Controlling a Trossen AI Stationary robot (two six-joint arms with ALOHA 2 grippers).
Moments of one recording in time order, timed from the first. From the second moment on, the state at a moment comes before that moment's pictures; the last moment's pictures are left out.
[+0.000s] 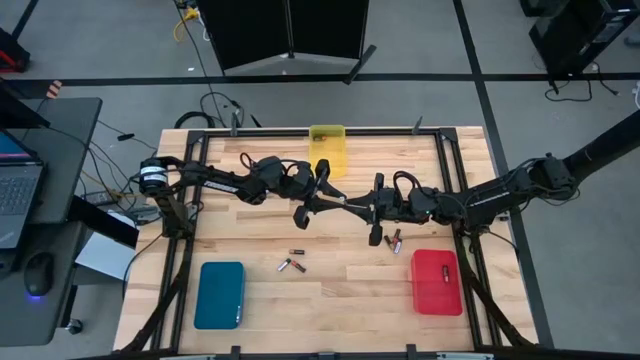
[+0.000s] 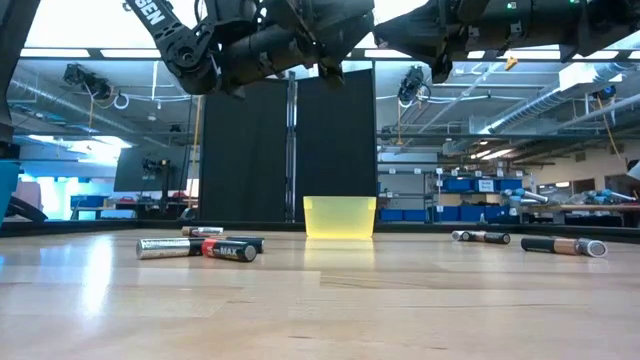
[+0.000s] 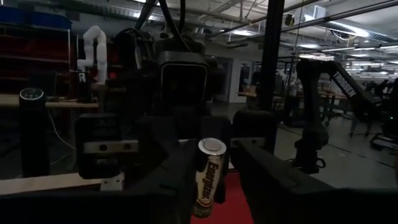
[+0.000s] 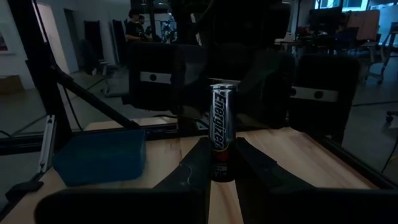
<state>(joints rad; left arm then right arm) 0.18 1.74 0.89 1.12 0.52 -0.19 0.12 1.26 0.52 0.73 0.26 0.06</state>
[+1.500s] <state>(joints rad) 0.17 1.74 0.89 1.13 0.54 -0.16 0.12 1.26 0.52 0.74 0.26 0.00</state>
